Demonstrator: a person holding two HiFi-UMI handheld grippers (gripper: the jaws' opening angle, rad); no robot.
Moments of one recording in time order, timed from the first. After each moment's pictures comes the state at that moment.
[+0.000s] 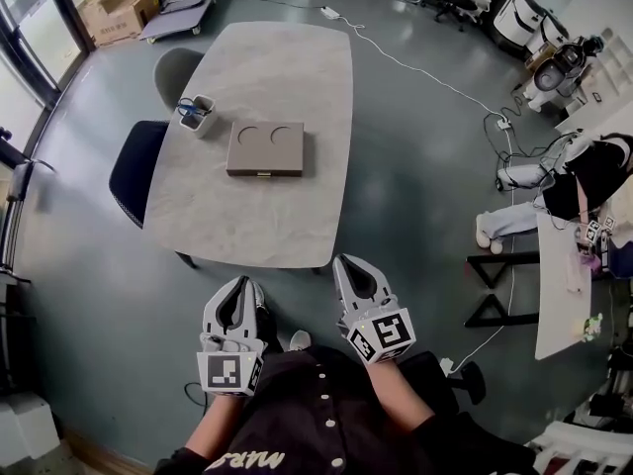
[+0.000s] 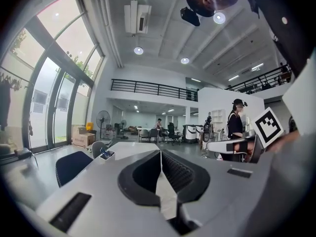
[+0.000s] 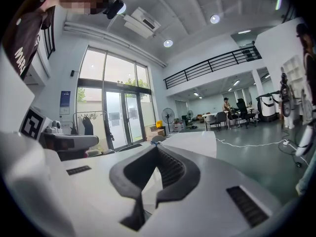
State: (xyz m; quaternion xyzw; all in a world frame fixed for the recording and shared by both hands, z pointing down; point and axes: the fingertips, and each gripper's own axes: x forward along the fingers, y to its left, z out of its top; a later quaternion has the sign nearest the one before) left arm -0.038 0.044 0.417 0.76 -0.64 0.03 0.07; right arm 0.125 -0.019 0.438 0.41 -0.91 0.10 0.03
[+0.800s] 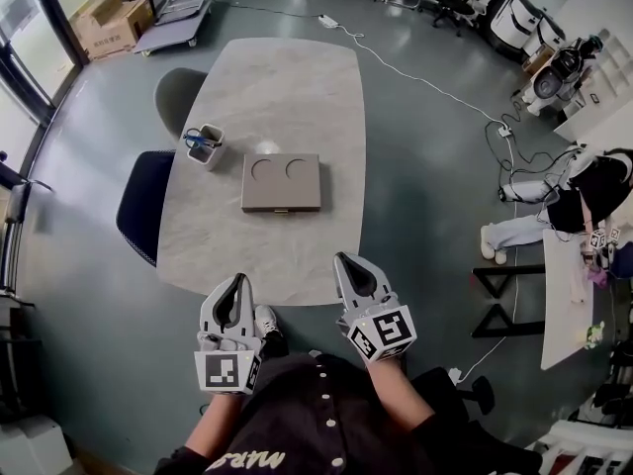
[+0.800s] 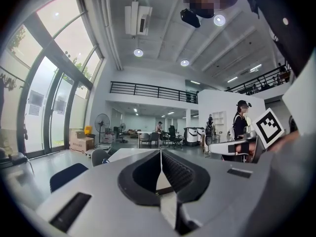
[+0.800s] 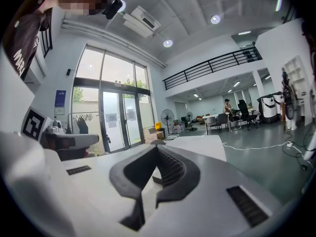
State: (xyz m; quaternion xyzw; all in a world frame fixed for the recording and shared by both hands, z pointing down) left arm -0.108 -0.041 0.401 0.77 -0.64 0.02 0.06; right arm 0.061 -0.100 0.427 0.42 -0.90 0.09 0.02
